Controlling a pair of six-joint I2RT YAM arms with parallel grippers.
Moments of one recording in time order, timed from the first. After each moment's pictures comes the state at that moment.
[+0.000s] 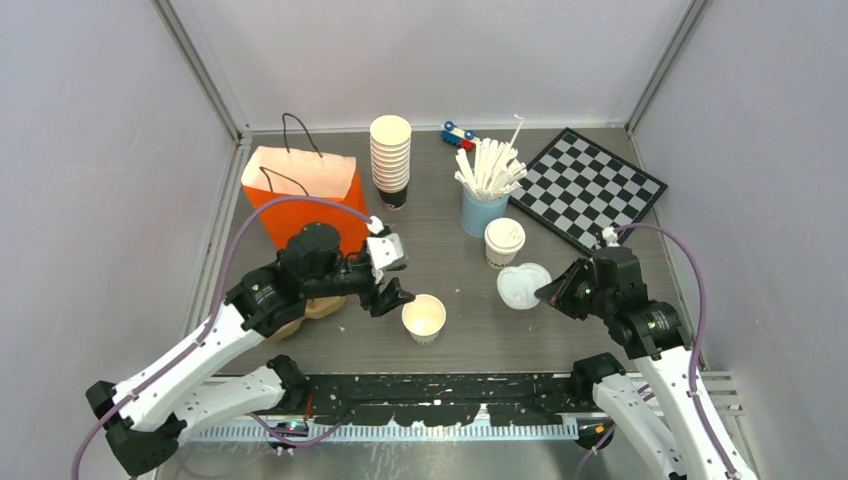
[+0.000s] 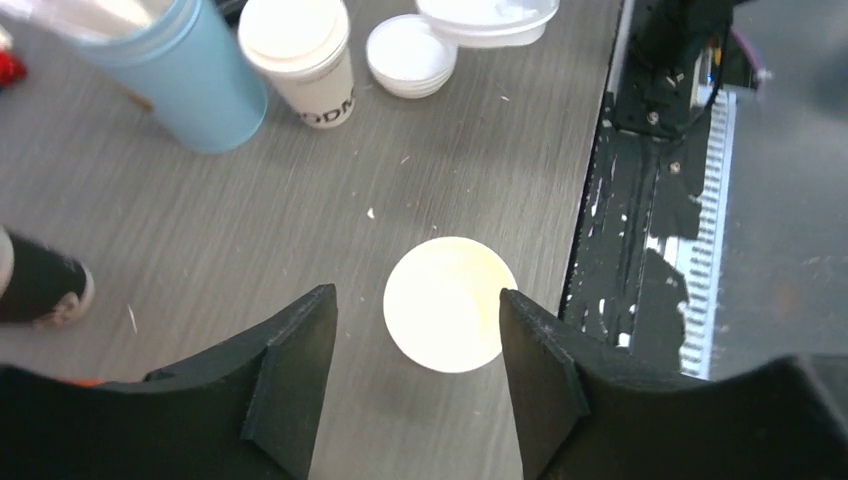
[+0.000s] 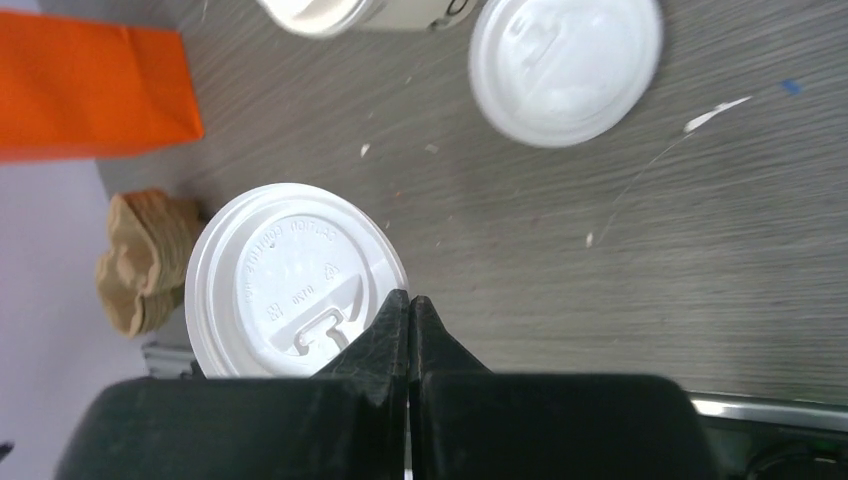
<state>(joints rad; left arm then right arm) -0.83 0.83 0.94 -0.51 0.38 0.17 0.26 0.57 0.73 -0.92 -0.12 0.81</state>
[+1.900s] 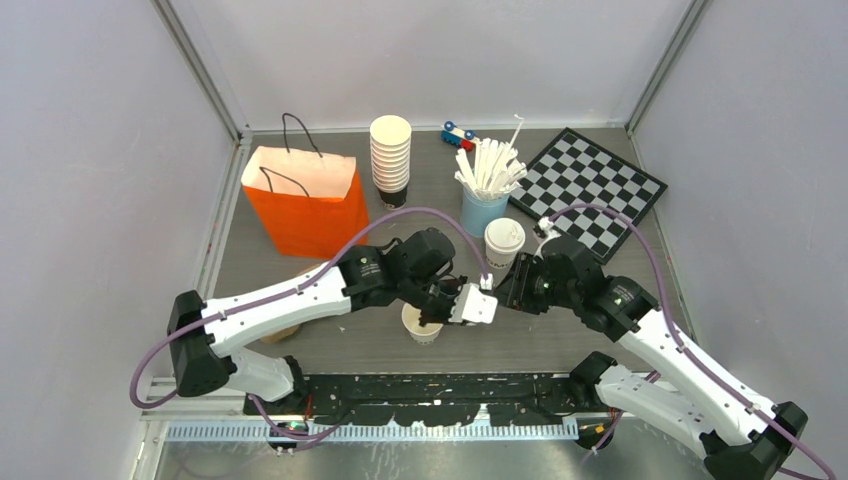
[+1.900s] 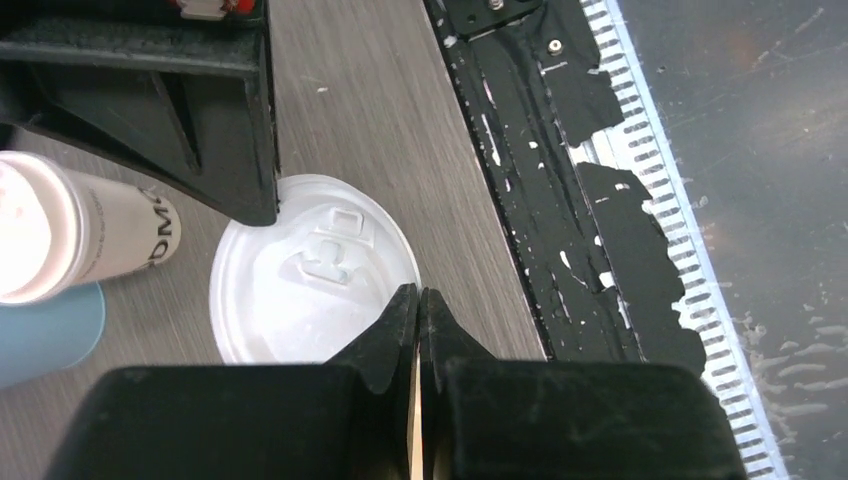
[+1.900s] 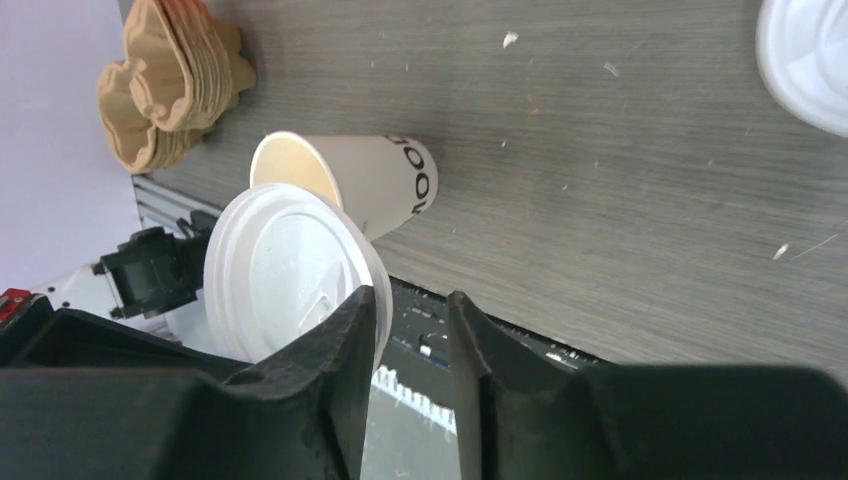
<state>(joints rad) -1.13 1.37 1.25 -0.67 0.51 0.65 0.66 0.77 0.76 -0.73 -0.18 0.87</state>
